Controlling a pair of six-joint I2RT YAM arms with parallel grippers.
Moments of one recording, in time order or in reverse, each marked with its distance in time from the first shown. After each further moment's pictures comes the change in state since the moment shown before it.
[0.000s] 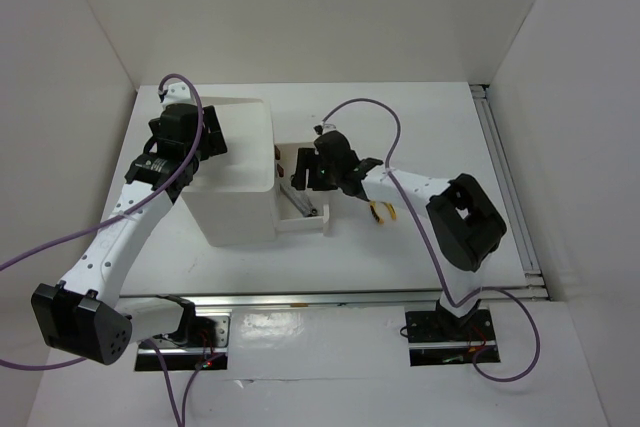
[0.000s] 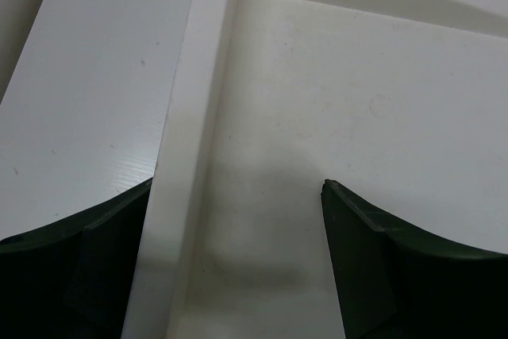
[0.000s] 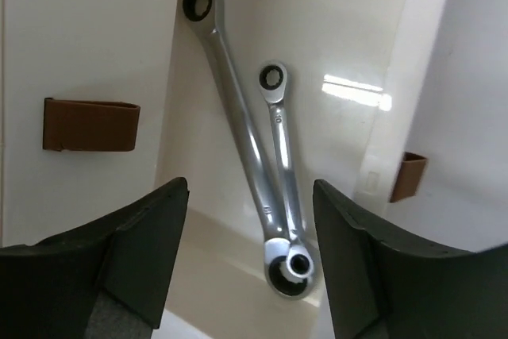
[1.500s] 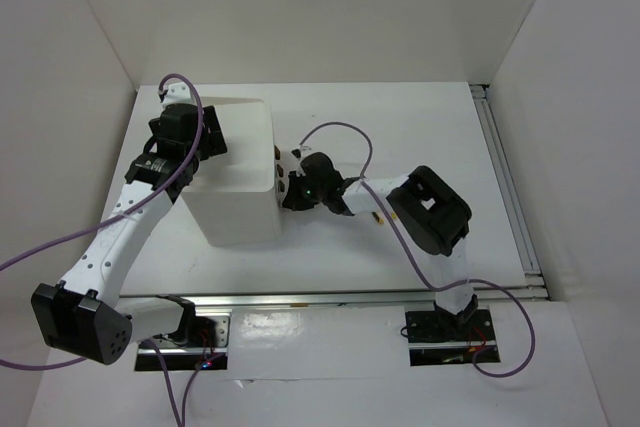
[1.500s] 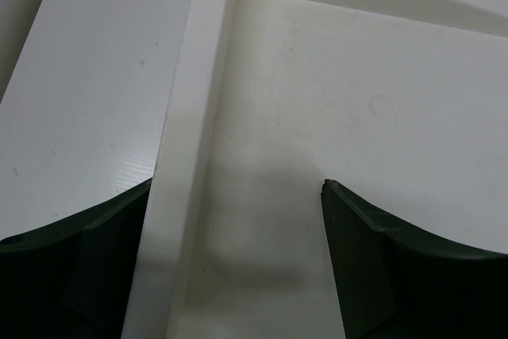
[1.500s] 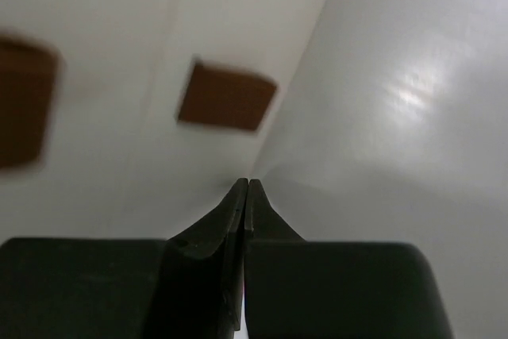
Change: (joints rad) left arm 0.000 0.000 0.000 0.001 0.003 0.002; right arm 0.057 0.223 -0.023 0.284 -0.133 -0.089
